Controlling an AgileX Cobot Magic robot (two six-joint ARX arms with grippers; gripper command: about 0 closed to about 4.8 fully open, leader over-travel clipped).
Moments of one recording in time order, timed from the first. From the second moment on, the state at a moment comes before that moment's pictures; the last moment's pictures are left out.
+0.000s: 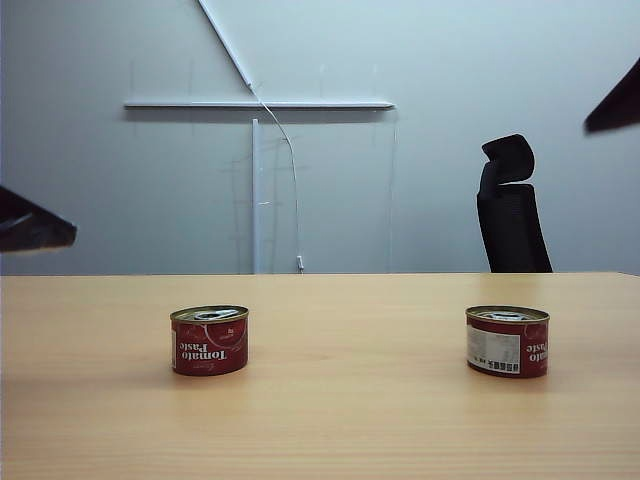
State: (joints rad) left arm -0.74 0.27 0.01 0.04 0.02 0.01; right arm 0.09 0.52 0.30 -0.11 -0.36 0.07
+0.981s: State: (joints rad) left arm -0.74 0.30 0.01 0.04 0.02 0.01; right arm 0.48 1.22 0.35 0.41 -0.11 0.00
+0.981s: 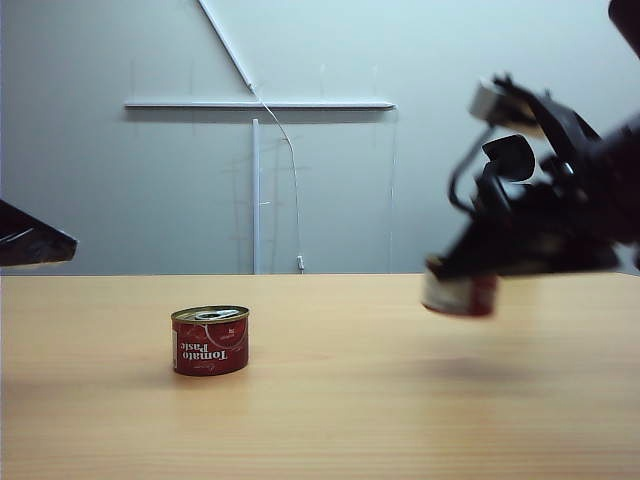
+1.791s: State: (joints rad) left arm -0.74 0.29 0.01 0.04 0.02 0.01; right arm 0.79 1.55 0.76 0.36 -0.21 0.03
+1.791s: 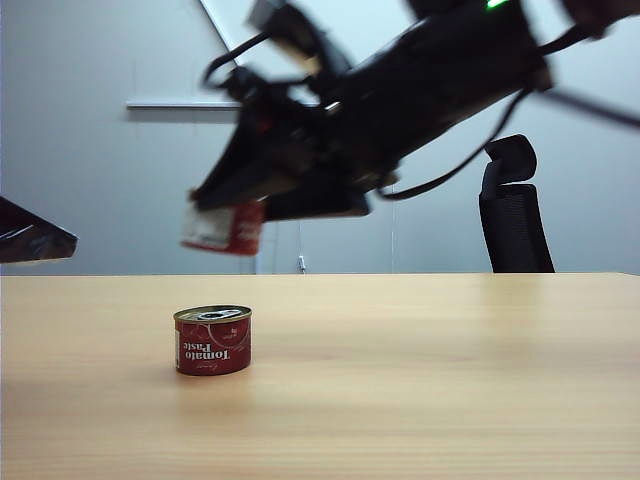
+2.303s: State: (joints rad) left arm -0.54 0.29 0.01 0.04 0.04 0.01; right arm 0.81 1.63 0.84 0.28 -0.15 -0.02
